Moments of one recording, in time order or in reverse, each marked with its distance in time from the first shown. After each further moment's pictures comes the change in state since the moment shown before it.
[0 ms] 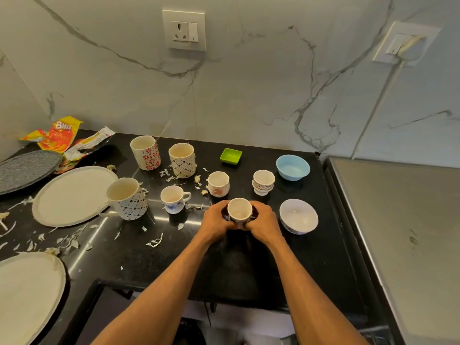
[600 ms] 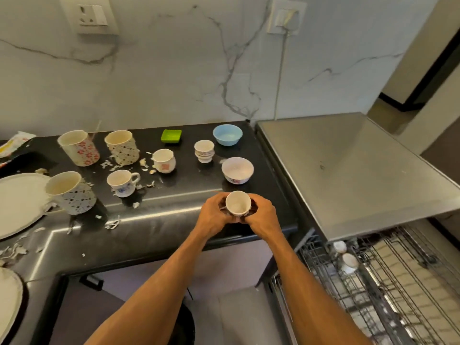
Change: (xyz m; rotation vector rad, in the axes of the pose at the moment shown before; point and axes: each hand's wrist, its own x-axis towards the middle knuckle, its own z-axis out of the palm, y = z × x) left_hand -0.095 0.017 0.096 -0.004 -0.198 0.196; right_hand -0.155 0.079 -0.030 0.091 0.409 0.017
